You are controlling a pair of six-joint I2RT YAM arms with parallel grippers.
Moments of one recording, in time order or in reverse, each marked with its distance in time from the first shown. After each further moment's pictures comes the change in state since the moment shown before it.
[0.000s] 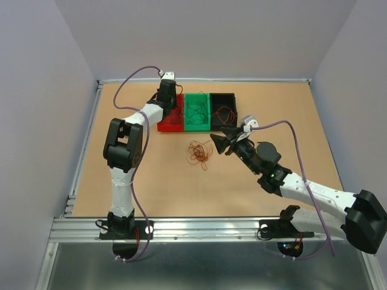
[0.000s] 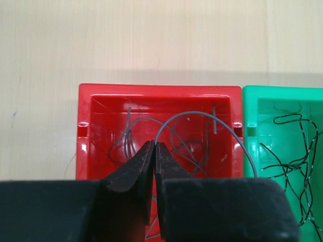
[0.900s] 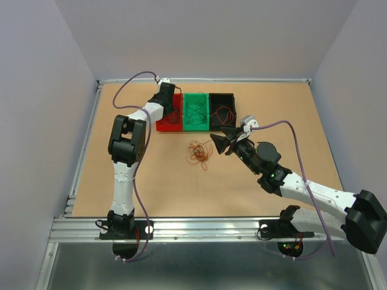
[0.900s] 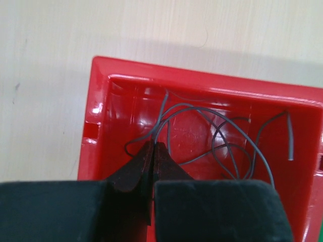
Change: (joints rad) left arm 0.024 0.120 0.098 -0.128 -0.091 -0.066; right arm 0.000 0.000 0.000 0.000 0.001 0.000
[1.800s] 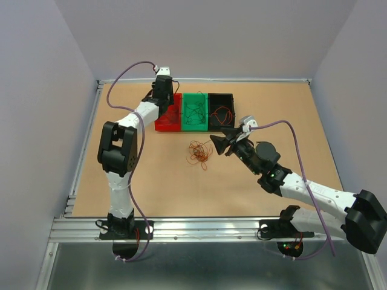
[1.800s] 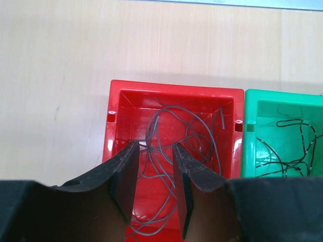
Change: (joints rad) left arm -0.026 -0.187 -0.095 0.060 0.006 0.088; right arm -0.005 0.000 0.000 -0.011 0.000 0.002
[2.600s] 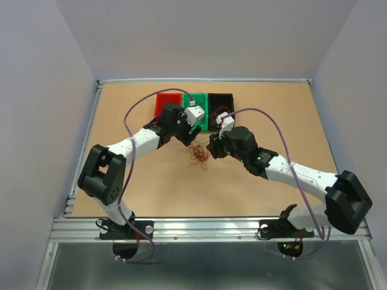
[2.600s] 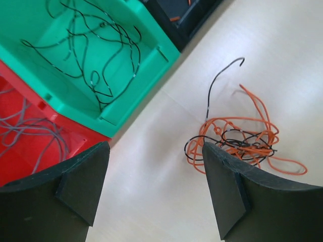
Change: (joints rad) left arm -0.187 -0.419 -0.507 0.026 0.541 0.546; right arm -0.019 0.190 0.219 -0.515 -0.072 0.020
